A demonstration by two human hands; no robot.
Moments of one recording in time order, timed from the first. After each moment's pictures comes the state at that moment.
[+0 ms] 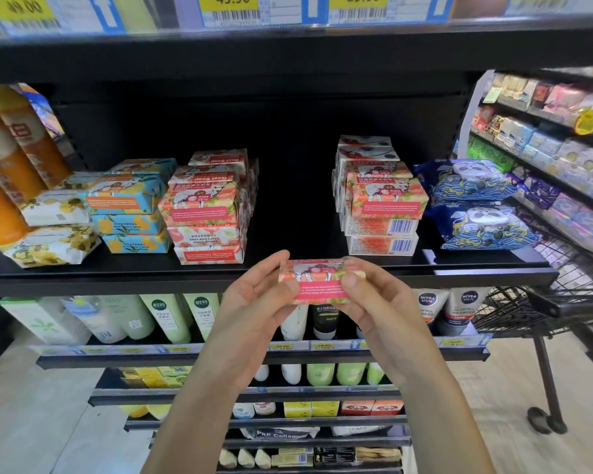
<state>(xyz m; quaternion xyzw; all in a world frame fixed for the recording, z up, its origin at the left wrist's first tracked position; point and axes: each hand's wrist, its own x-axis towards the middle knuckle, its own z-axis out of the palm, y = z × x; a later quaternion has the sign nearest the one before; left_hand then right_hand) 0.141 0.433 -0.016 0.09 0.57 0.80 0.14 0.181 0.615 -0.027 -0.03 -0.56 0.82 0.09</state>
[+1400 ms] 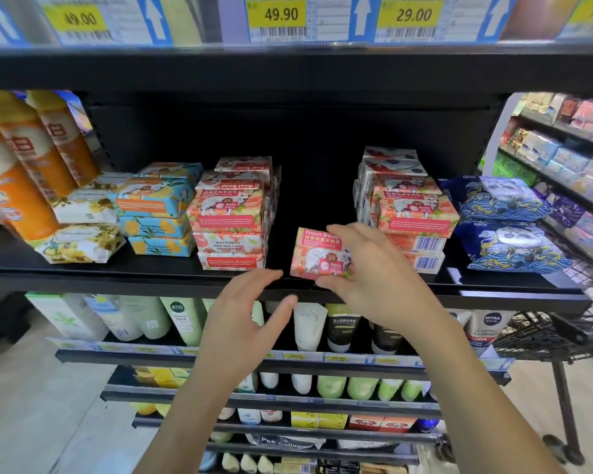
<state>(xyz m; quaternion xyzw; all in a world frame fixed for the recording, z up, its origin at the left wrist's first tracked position) 0.114 0.392 -0.041 0.19 0.88 0.40 -0.18 0.124 0.605 0.034 0.11 -0.97 0.19 0.13</state>
